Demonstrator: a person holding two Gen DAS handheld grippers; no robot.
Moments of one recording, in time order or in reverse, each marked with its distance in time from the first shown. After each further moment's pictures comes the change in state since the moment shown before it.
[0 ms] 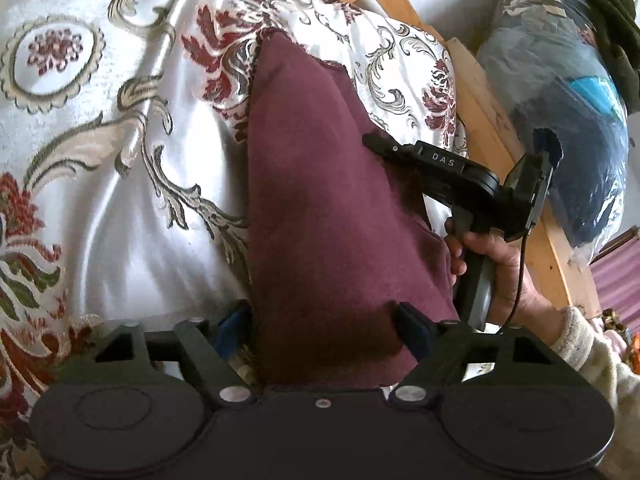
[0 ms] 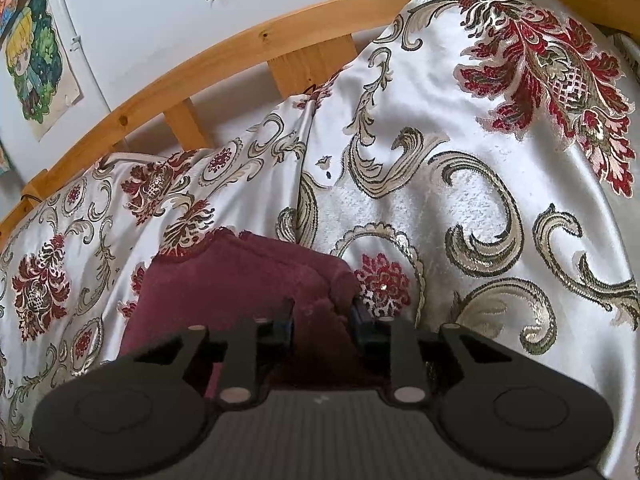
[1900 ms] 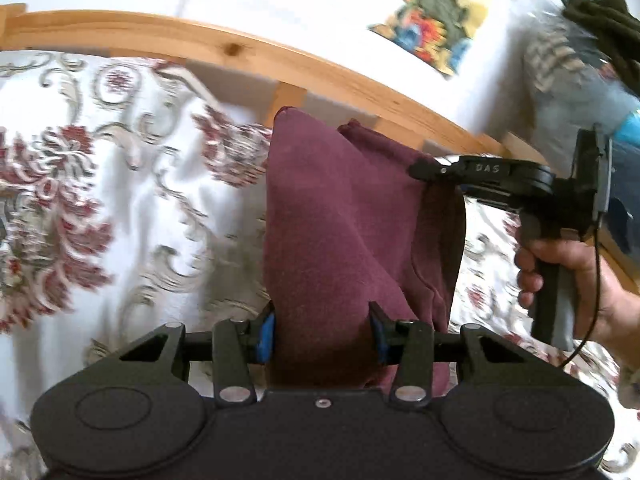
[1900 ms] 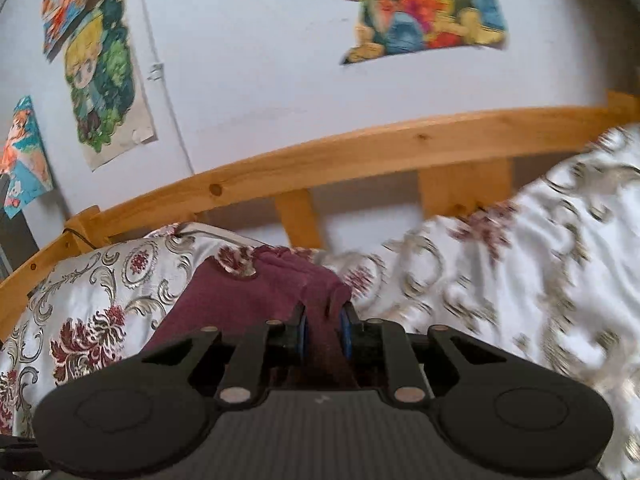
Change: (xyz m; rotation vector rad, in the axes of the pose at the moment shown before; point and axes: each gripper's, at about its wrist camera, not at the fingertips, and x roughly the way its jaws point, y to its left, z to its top) left arm -0.103 -0.013 0.072 0.258 -0.381 0.410; right arm 0.034 0.150 0.088 -0.153 -0.183 0.102
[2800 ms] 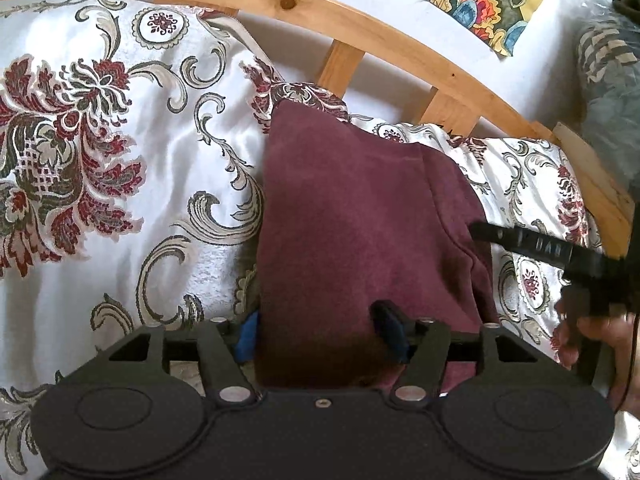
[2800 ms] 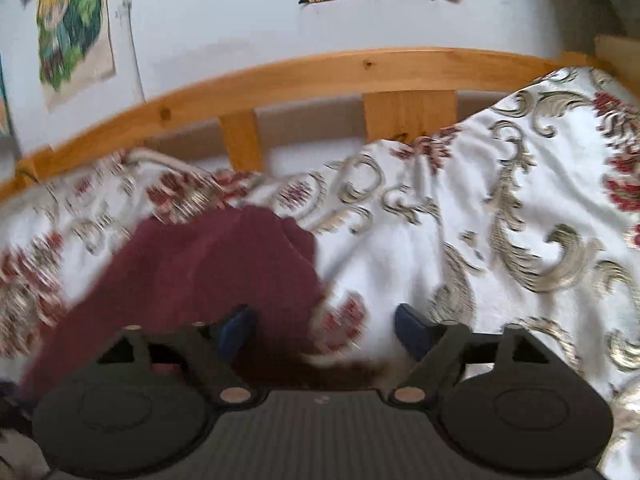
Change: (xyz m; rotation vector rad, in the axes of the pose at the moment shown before) left arm 0.035 0.020 -0.025 -0.061 0.061 0.096; right arm -0.004 -0.018 -0.084 -0.044 0.071 -0.207
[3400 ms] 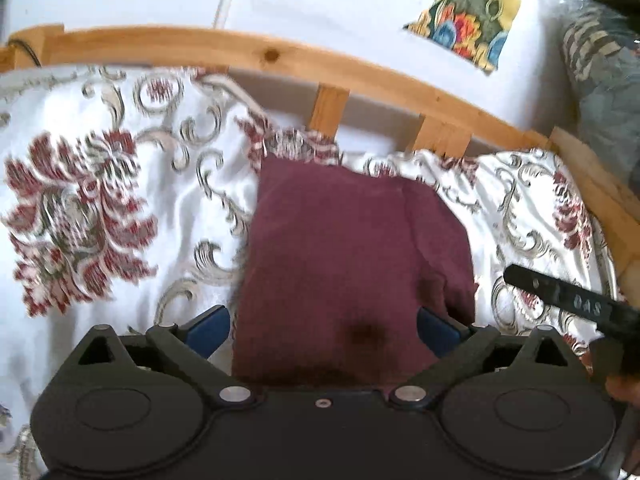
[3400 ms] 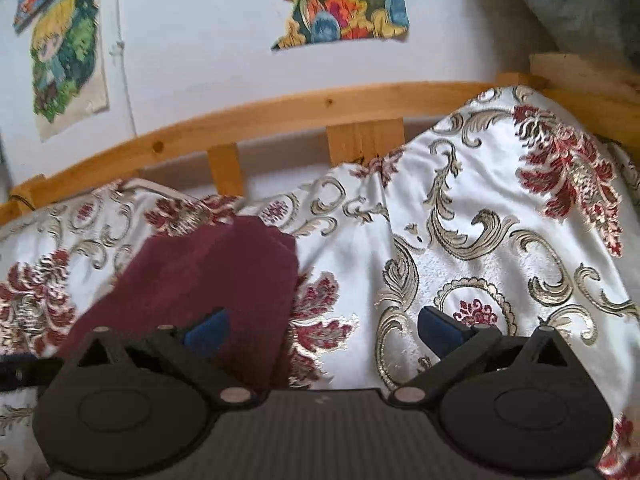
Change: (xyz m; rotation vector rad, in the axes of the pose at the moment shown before) left arm -0.040 -0.037 0.007 0.083 -0.102 0.085; right arm -0.075 0.008 -0.035 0.079 -0.122 -0.061
